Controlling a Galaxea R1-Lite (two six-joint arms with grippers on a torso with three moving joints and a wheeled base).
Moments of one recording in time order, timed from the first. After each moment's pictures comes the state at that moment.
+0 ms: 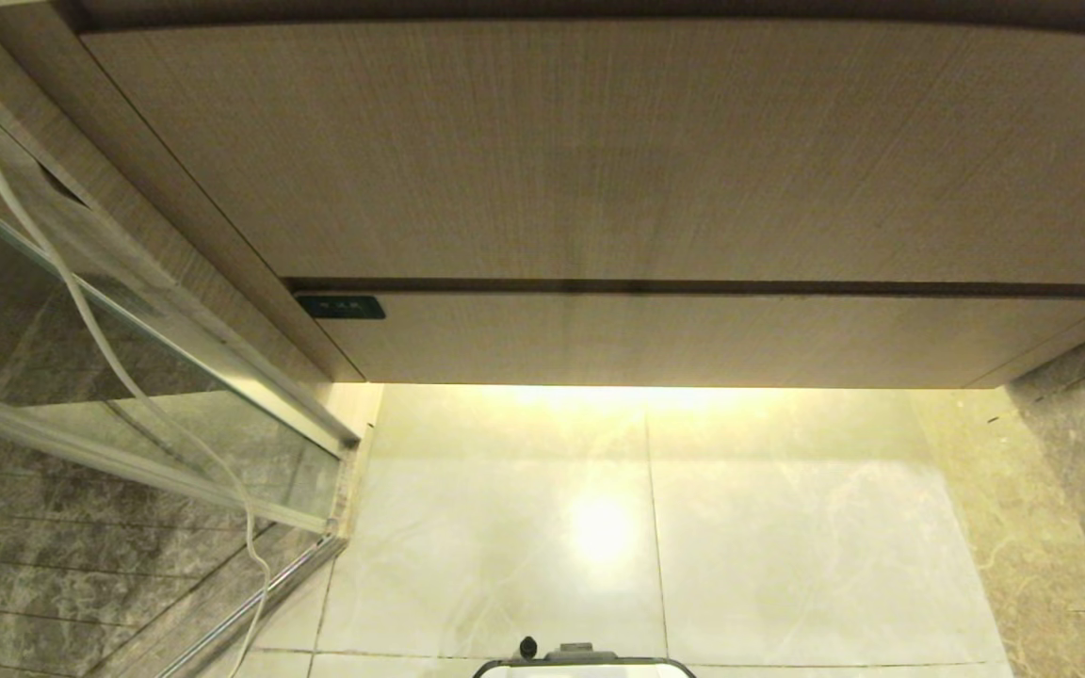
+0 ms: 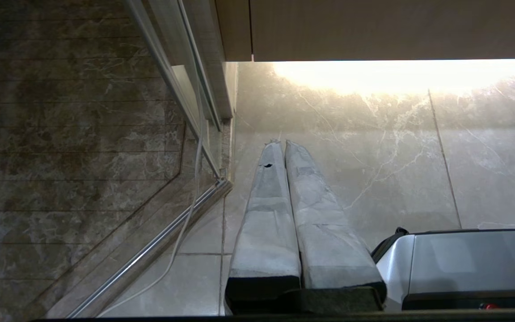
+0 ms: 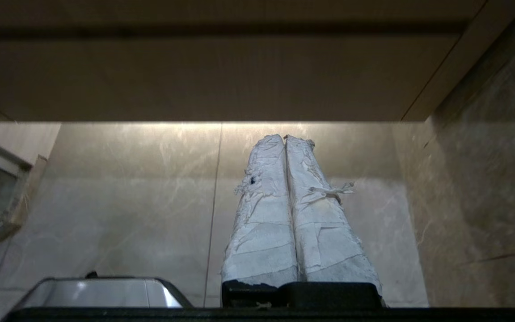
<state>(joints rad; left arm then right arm) 0.00 0.00 0.00 0.00 0.00 0.00 0.00 0.08 -0.44 0.22 0.00 0.00</state>
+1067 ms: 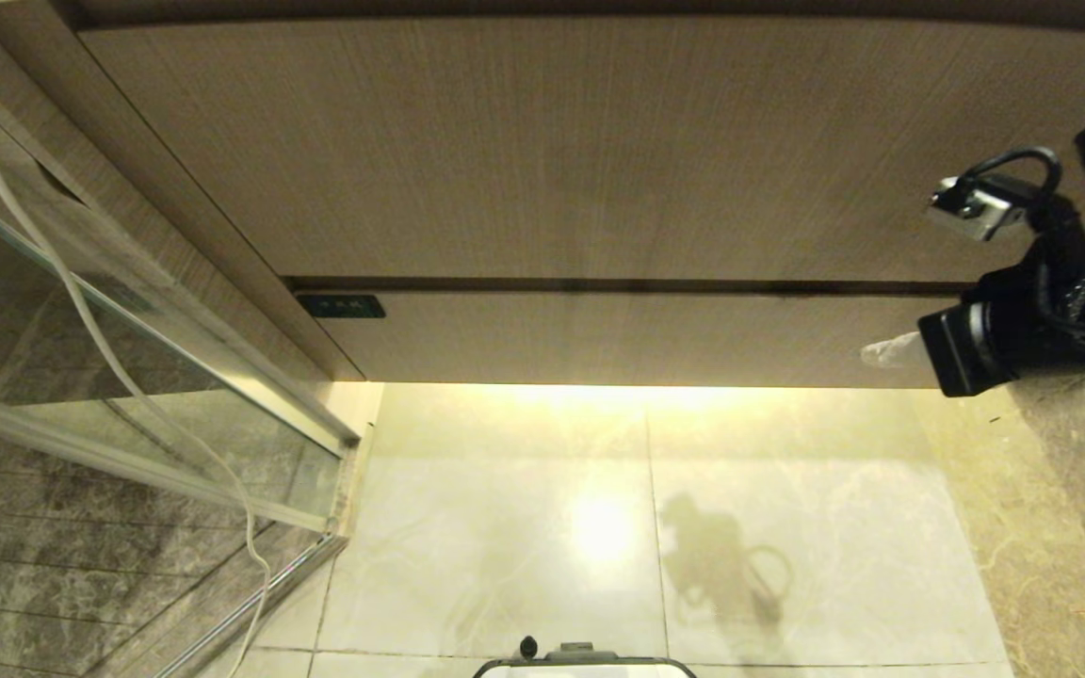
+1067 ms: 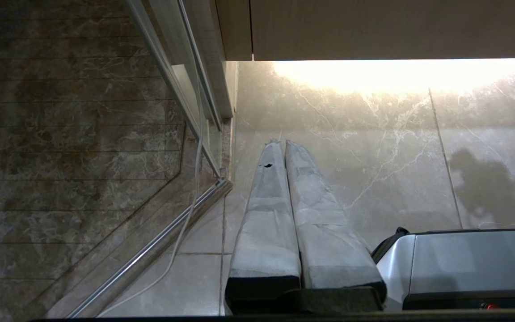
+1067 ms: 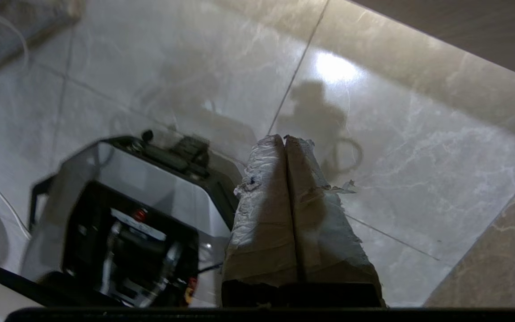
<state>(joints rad) 0.00 0.00 0.00 0.00 0.00 0.00 0.25 1.49 -1.25 0.40 0.15 -0.14</state>
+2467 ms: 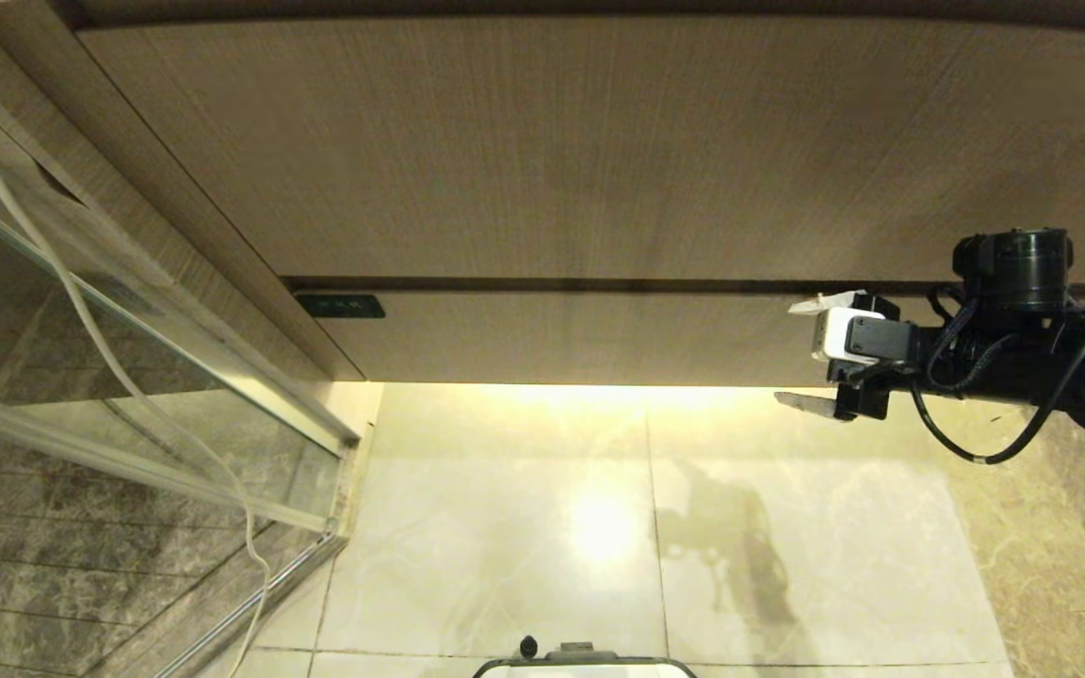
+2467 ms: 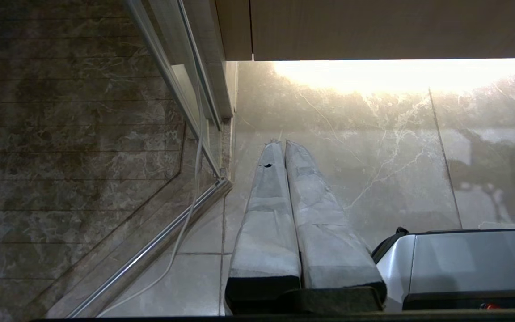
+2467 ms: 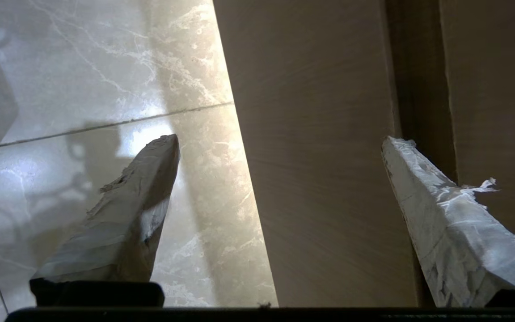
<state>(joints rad) 0.00 0.00 0.00 0.00 0.00 0.00 0.08 1.80 -0.99 -0.39 0.46 -1.27</state>
